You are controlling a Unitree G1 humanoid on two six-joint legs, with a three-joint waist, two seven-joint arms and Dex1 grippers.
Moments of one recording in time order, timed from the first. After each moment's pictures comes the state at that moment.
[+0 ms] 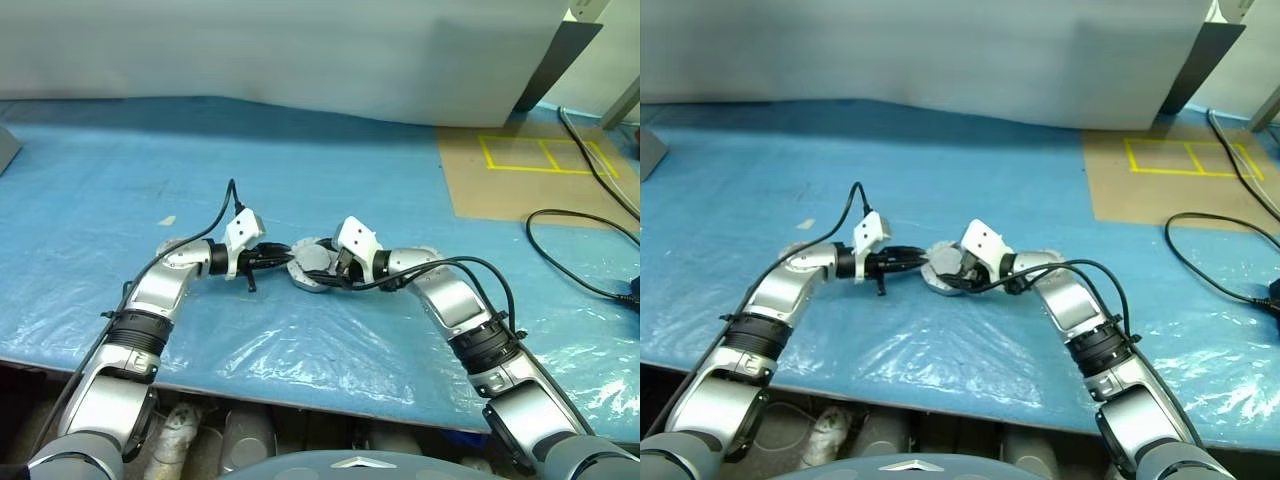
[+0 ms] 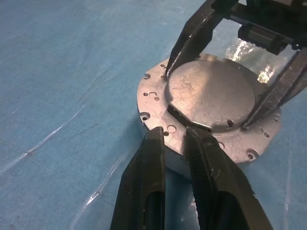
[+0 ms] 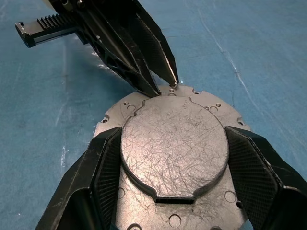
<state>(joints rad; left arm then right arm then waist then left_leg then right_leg) -0.52 0.46 -0.16 0.38 -0.17 0.10 -1.11 -0.48 -0.37 0.37 0.08 0.08 0.38 0.83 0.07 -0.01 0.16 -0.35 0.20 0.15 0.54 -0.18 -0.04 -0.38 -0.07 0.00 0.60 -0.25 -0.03</state>
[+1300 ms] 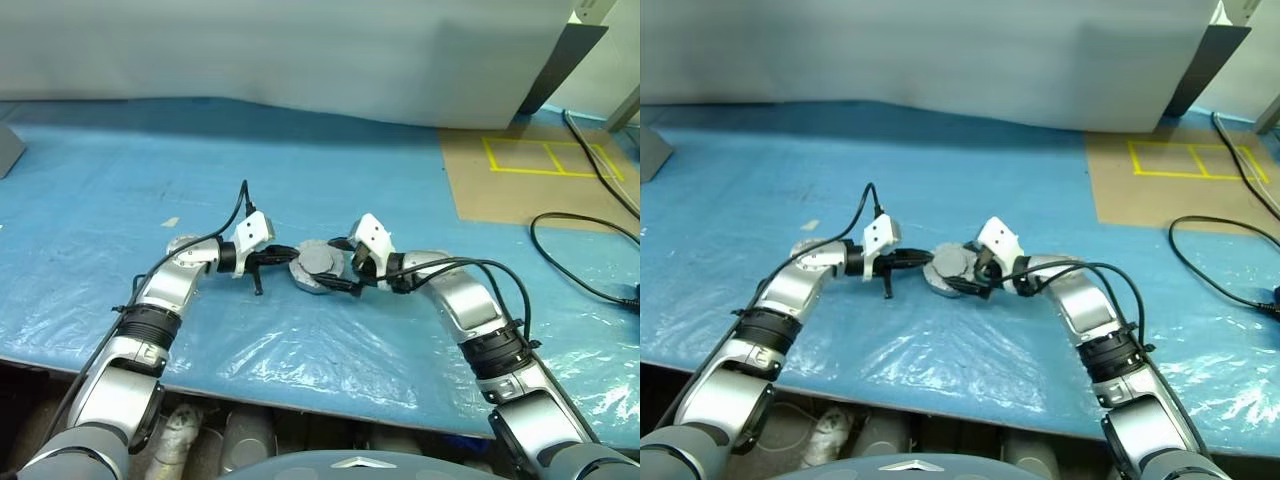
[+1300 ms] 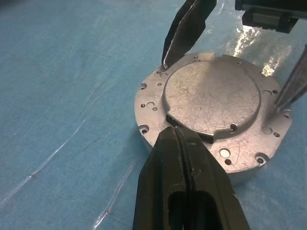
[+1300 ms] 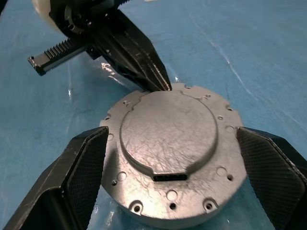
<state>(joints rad) -0.57 0.43 -0.20 0.46 -0.13 0.00 -1.11 -0.45 -0.37 0.22 0.02 0.22 0.52 0.87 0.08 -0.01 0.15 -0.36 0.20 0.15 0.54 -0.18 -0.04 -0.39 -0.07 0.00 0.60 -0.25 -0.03</state>
